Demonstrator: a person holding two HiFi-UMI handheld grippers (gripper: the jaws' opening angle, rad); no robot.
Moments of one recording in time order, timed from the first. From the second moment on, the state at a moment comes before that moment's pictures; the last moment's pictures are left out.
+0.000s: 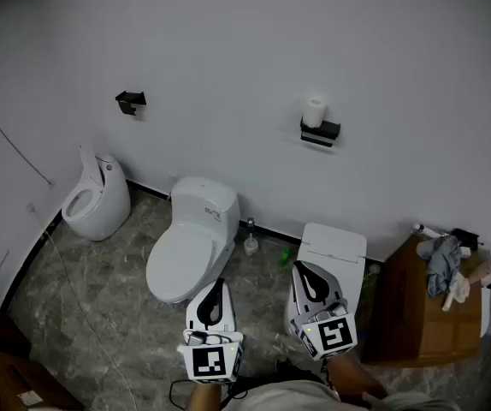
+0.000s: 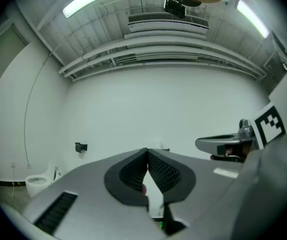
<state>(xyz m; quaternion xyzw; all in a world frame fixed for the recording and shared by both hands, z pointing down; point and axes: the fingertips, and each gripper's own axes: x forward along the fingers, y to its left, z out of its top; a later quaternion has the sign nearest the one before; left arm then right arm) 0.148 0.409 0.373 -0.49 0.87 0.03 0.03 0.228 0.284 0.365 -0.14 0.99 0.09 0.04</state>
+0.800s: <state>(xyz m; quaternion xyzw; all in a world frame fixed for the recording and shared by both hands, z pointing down) 0.066 0.403 0.408 -0.54 0.84 0.04 0.01 0.128 0.283 0.383 -0.14 0.99 0.07 0.05</state>
